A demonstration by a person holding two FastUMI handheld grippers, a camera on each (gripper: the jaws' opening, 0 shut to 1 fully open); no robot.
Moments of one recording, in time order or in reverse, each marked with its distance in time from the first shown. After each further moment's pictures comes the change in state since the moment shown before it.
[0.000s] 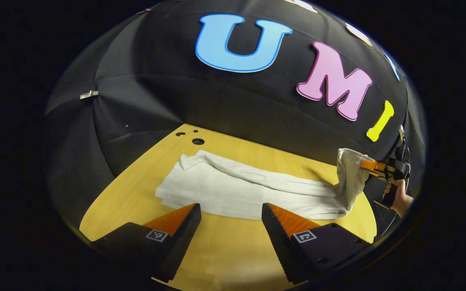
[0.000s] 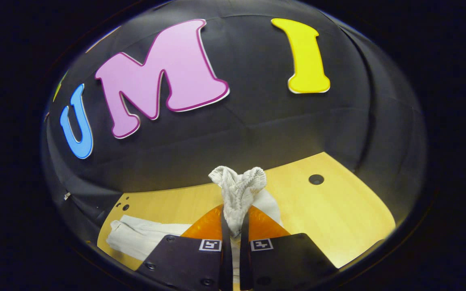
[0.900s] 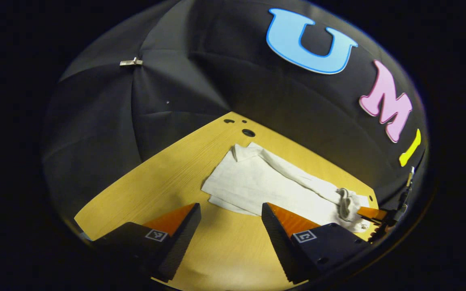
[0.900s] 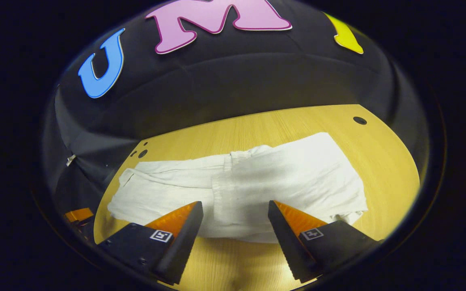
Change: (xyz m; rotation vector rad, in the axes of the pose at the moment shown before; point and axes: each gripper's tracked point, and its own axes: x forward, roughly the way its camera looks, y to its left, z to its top) left arm 0.059 0.117 -0.028 -0.200 0.039 0.211; right arm -0.028 0.097 -0.183 -0.063 0.306 0.077
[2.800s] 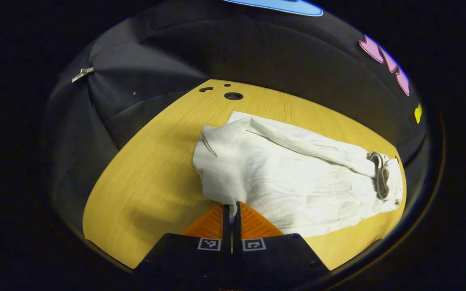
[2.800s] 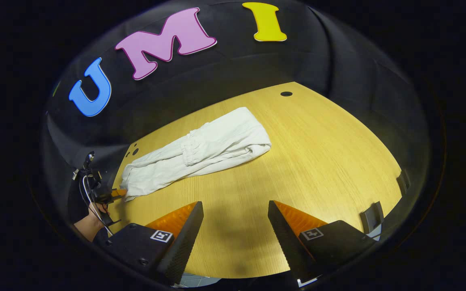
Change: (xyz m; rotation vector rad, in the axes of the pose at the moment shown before) left arm 0.095 -0.038 -0.035 0.207 0.218 0.038; right arm -0.200 -0.099 -0.059 0.185 0.038 -0.152
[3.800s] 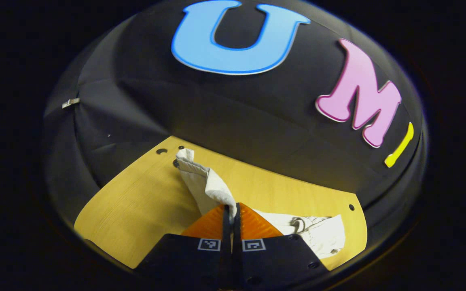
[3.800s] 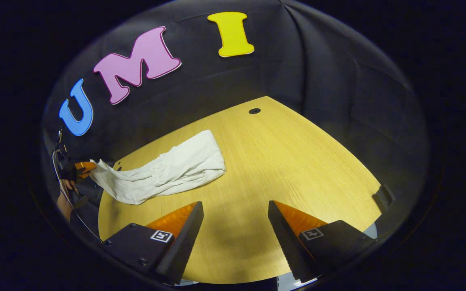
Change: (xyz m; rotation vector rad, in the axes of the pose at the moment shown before) left arm -0.104 -0.175 0.149 -0.012 -0.305 -0.209; right arm -0.014 -0.106 0.044 0.024 -0.097 -0.064
